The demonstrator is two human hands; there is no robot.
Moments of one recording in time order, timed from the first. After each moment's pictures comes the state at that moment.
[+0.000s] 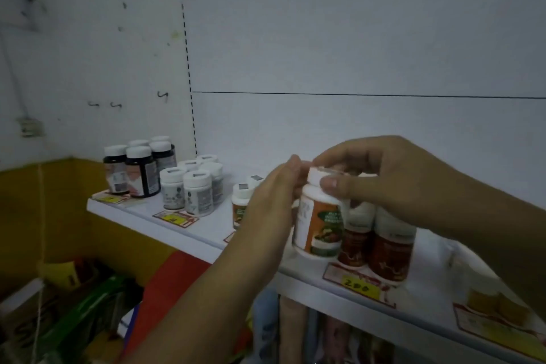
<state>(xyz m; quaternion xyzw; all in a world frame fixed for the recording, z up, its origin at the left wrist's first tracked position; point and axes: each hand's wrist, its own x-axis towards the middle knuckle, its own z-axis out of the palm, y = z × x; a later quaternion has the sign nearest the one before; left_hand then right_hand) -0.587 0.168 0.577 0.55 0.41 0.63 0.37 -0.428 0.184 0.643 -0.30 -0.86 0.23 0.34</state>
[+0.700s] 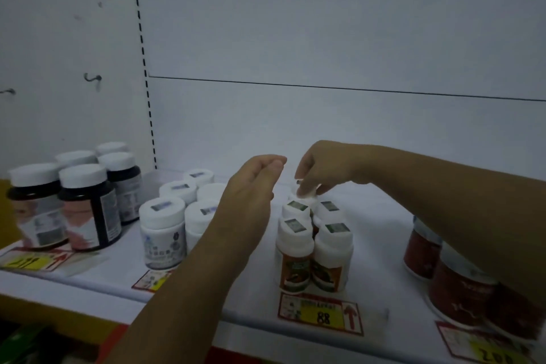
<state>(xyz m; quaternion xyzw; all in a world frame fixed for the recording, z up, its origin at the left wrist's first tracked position) -0.740 0.291 0.580 0.59 0.42 0.60 0.33 -0.596 0.384 0.632 -0.57 -0.77 0.24 0.13</state>
